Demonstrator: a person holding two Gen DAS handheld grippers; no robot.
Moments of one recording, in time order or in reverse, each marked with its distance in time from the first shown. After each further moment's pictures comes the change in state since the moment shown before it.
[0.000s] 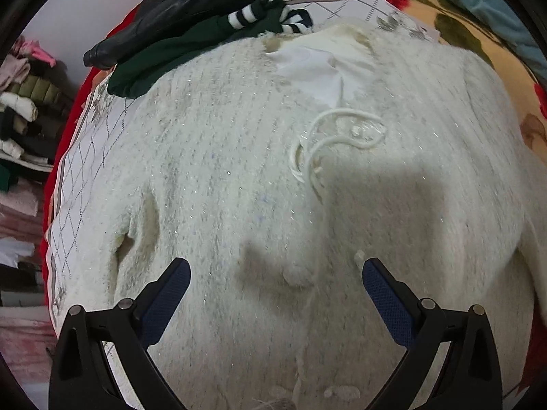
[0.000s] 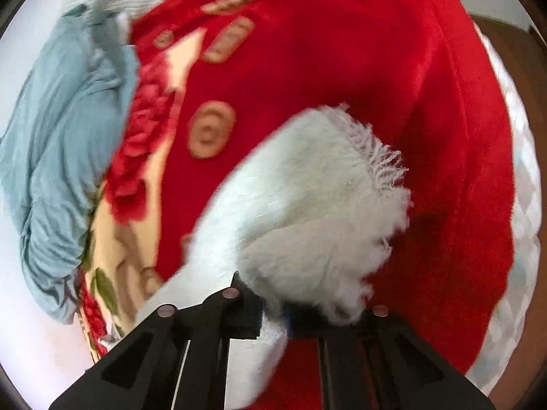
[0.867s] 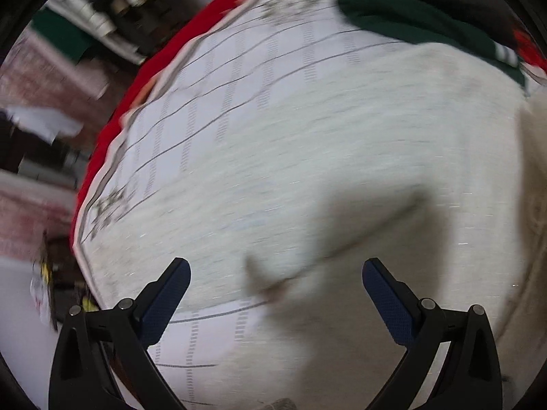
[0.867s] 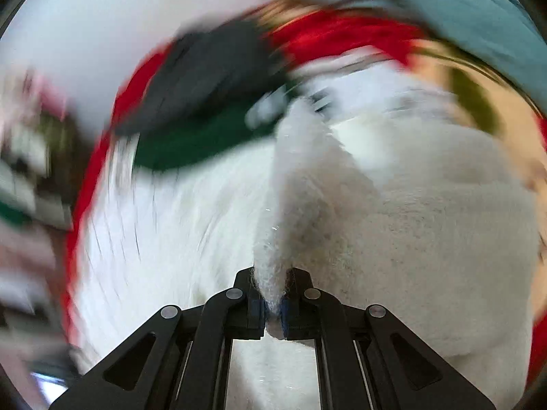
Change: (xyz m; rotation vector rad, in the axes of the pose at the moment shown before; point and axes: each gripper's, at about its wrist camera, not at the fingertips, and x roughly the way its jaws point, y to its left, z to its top) left arm 0.039 0.227 -0.067 -0.471 0.119 0.205; right arm -0.002 0.296 -0.541 -1.491 0.395 0.251
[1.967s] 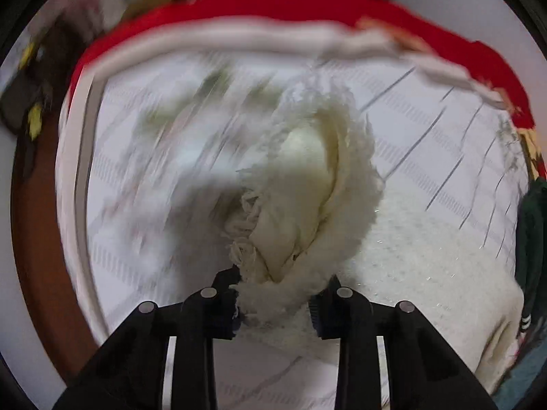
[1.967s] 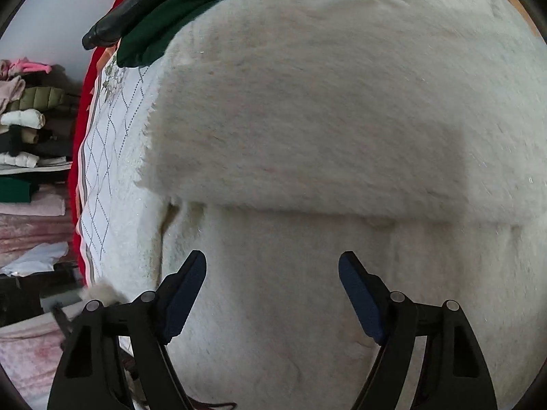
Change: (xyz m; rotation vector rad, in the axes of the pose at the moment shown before) left arm 0.160 0.288 -0.012 -0.797 0.119 -0.250; right arm 0.027 -0.014 -0.079 0.169 0.375 0.100
